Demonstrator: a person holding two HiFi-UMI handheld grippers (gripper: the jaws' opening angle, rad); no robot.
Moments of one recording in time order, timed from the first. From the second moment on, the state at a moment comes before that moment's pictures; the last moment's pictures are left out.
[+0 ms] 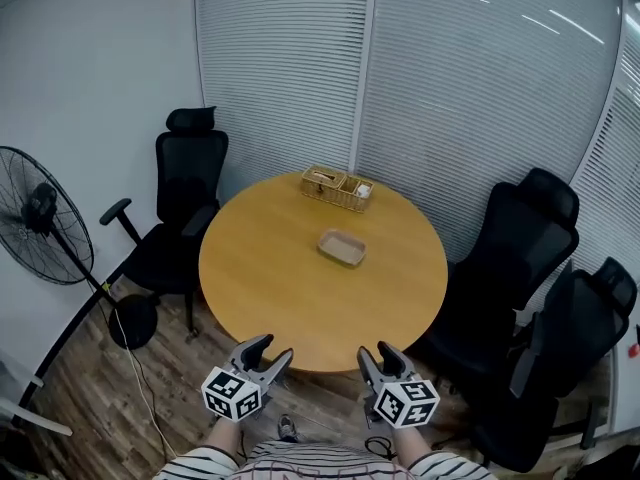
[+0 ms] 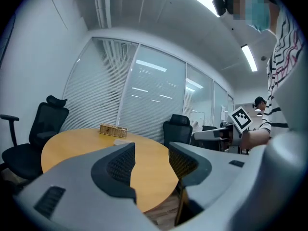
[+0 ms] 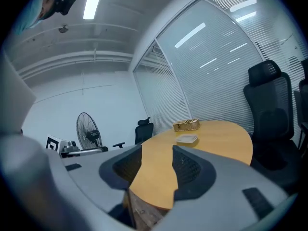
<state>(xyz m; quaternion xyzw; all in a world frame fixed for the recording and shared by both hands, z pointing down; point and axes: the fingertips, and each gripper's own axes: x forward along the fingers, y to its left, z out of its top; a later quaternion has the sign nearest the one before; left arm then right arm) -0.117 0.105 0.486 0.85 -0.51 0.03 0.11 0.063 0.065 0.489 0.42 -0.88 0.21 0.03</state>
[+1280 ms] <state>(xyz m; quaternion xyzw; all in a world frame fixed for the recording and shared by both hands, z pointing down) -0.207 -0.127 0.534 0.88 -0.45 0.06 0.16 0.006 -0.151 0.529 0.51 -0.82 0.26 0.01</state>
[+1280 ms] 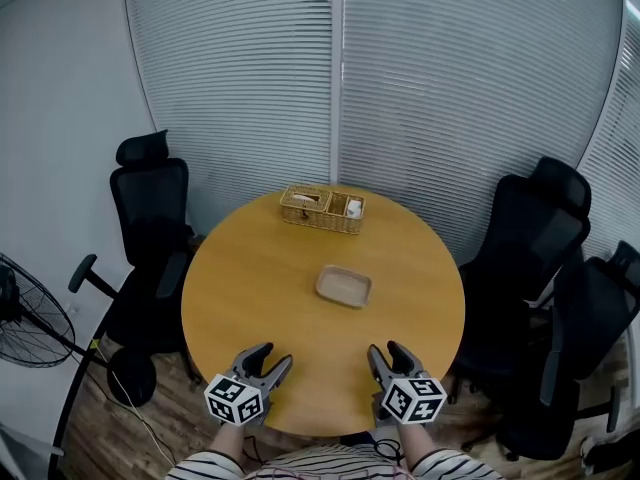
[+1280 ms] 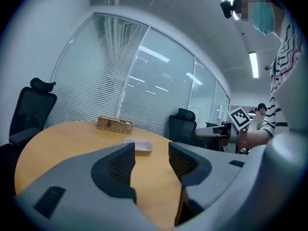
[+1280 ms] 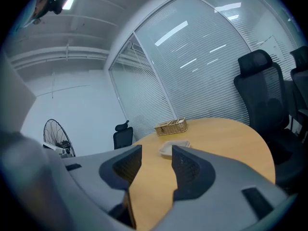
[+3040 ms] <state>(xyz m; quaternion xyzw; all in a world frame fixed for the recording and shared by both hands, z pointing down) -0.131 -0.428 0.671 0.88 -0.37 0.20 0.21 0.007 -0.396 0.684 0.49 -0.80 0.34 0.07</state>
